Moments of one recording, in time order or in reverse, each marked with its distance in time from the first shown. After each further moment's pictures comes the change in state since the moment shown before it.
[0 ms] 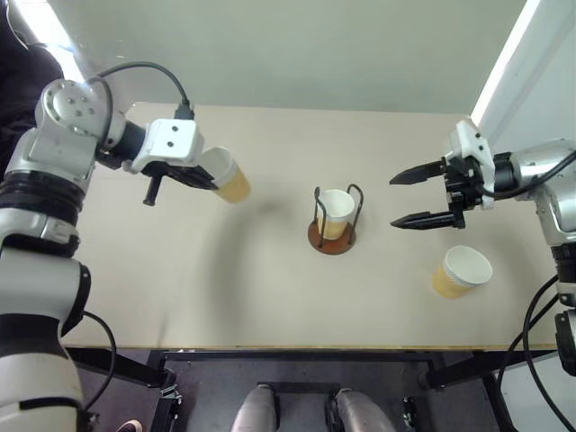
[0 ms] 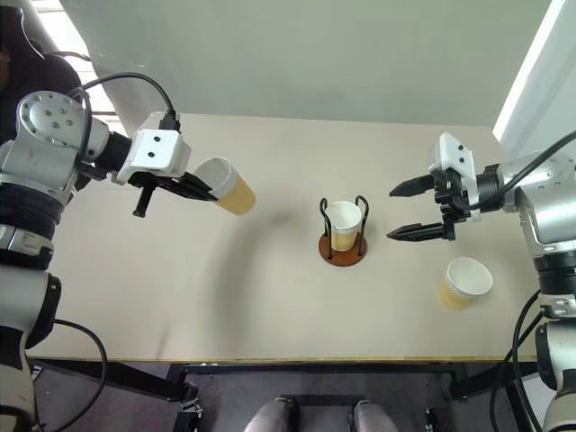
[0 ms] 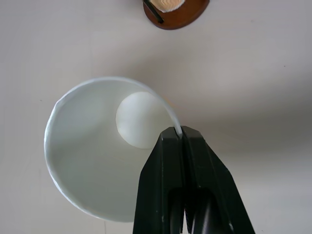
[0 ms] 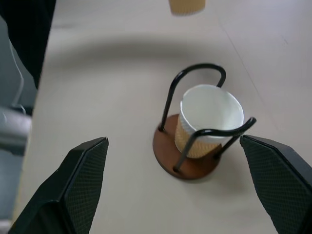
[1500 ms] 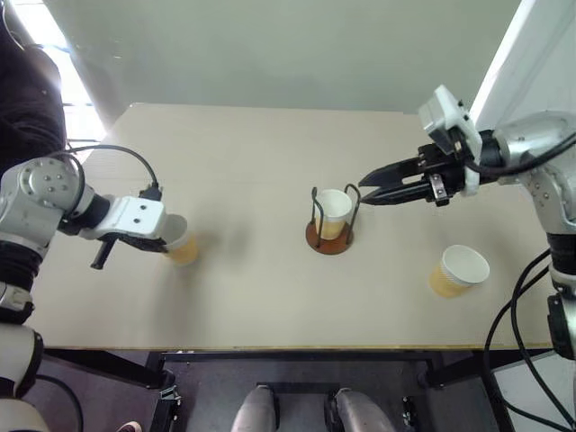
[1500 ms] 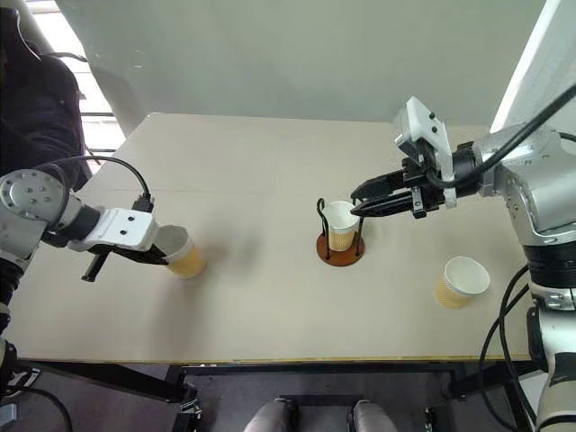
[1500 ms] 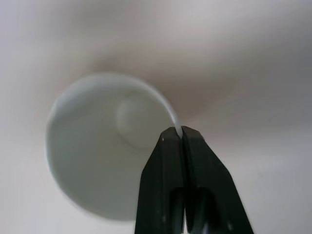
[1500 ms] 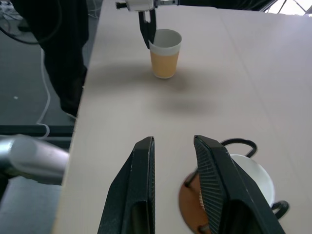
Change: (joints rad) left arm 0.412 0.219 0.087 -0.199 0.102 -0.050 0.002; right arm -0.102 0.045 0.021 -0.217 0.167 0.284 -0.081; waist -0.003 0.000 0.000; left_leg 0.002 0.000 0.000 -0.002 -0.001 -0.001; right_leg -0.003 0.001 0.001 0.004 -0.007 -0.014
